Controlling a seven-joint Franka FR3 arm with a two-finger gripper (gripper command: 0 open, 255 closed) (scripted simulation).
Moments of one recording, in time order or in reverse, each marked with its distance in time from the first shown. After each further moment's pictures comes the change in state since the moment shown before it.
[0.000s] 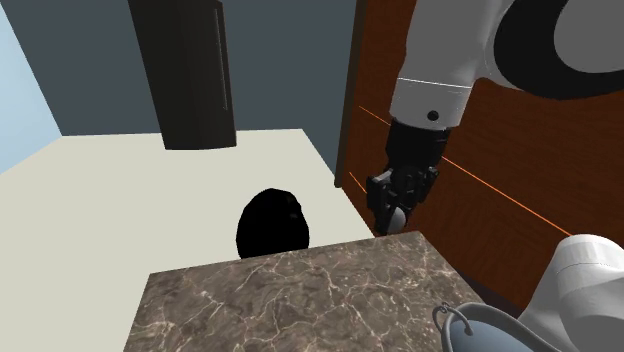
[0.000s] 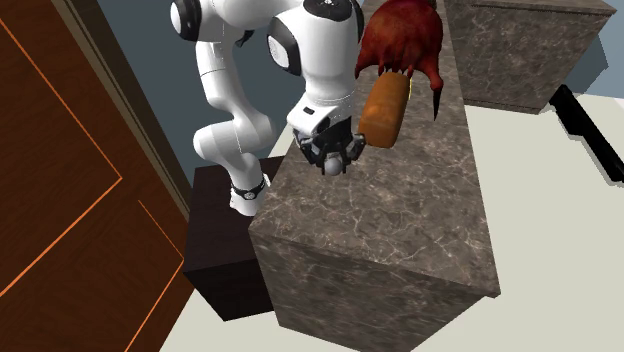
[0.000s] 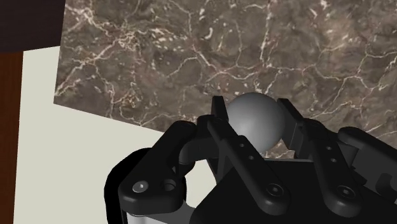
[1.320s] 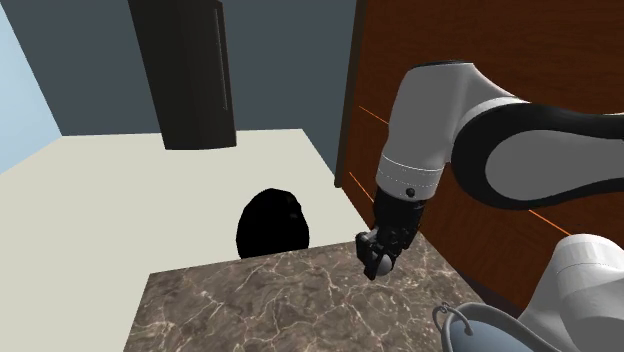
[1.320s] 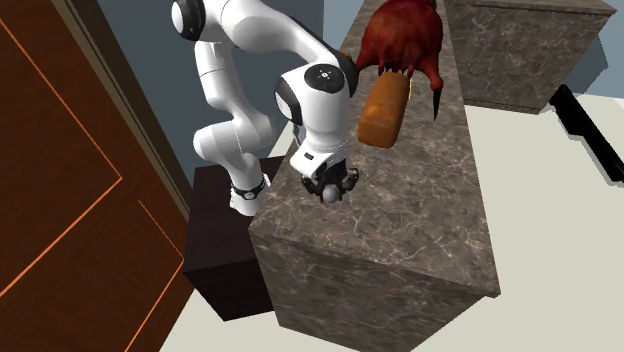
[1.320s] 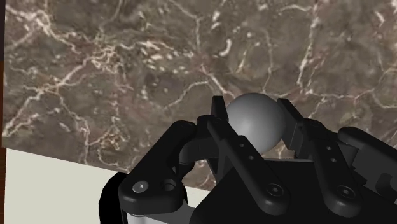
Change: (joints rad) arm 0.020 -0.007 0.054 -0.268 0.052 0.260 -0.034
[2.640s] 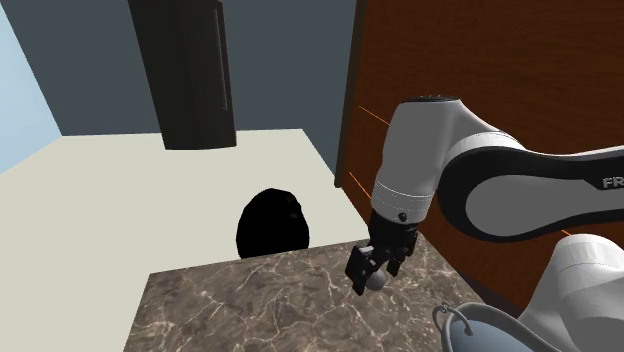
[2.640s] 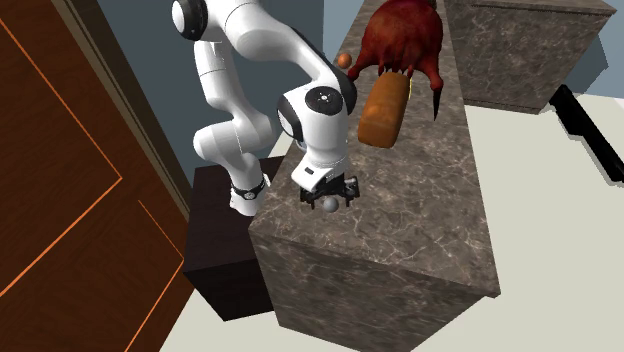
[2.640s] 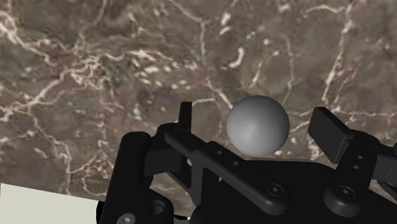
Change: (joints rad) arm 0.006 0.031 0.030 -0.086 0.026 0.116 -0.012
